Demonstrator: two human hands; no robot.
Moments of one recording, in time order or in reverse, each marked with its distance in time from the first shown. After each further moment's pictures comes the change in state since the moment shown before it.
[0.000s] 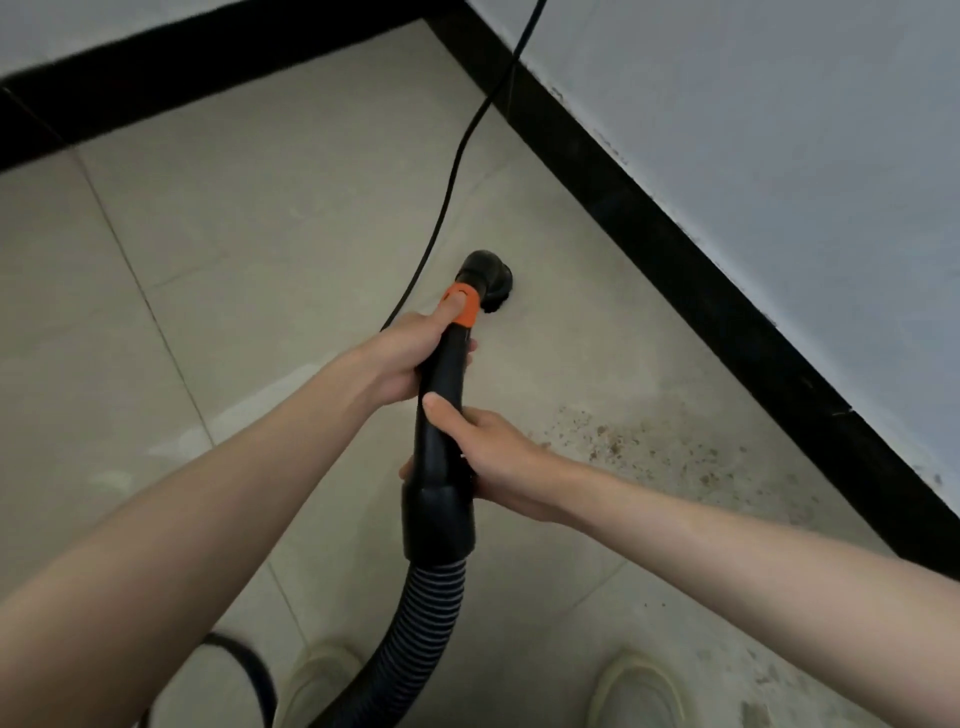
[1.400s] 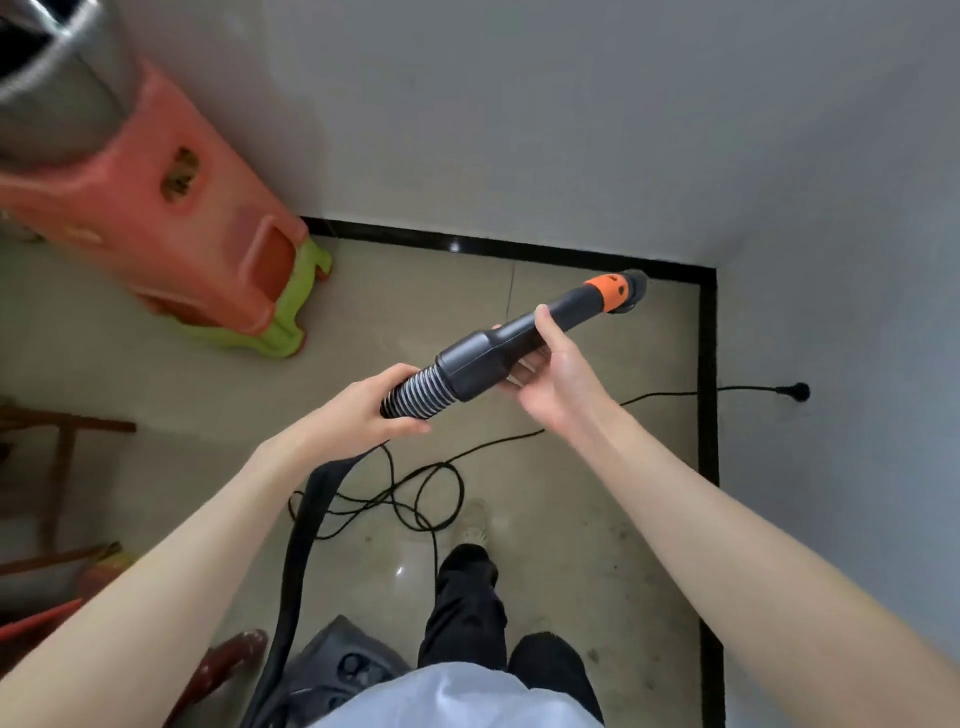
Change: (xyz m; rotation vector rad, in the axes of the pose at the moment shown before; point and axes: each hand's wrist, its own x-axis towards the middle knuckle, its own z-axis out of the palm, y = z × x) left_hand -0.670 0.208 -0.125 0.517 0.482 0.233; right_hand -0.370 -0.419 0.325 0.267 -0.165 0.104
